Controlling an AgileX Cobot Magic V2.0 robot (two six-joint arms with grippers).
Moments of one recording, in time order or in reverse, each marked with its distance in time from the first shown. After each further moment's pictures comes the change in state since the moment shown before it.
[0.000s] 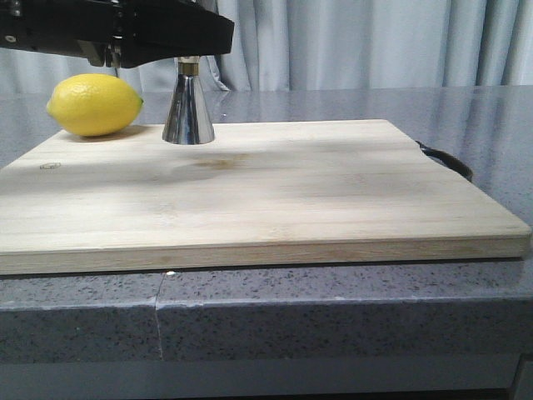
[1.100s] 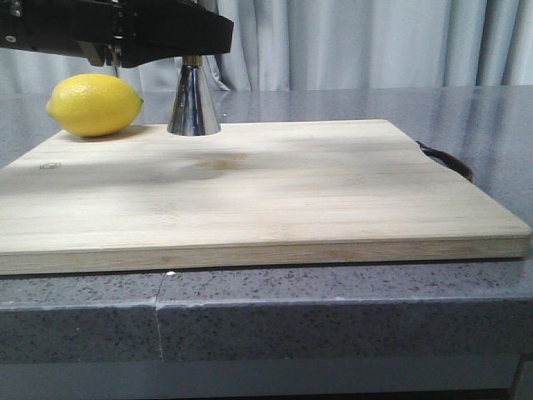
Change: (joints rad) left arm 0.000 0.000 0.000 0.000 0.000 0.007; right arm -0.053 -0.043 0.097 0.000 -0.155 0.516
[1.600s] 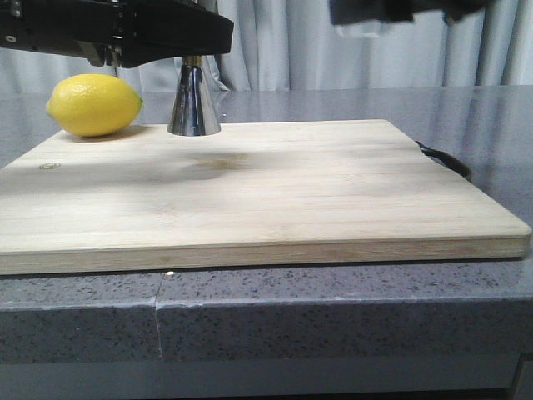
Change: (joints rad) left arm 0.000 0.000 0.000 0.000 0.000 0.000; right arm -0.280 -0.148 0.470 0.156 -0.644 0.165
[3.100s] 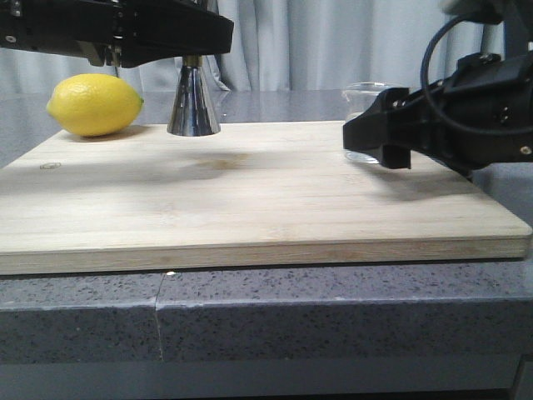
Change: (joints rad) left arm 0.000 0.000 0.000 -0.002 0.000 0.000; right arm -0.118 0.253 0.328 0.243 -0.574 -0.134
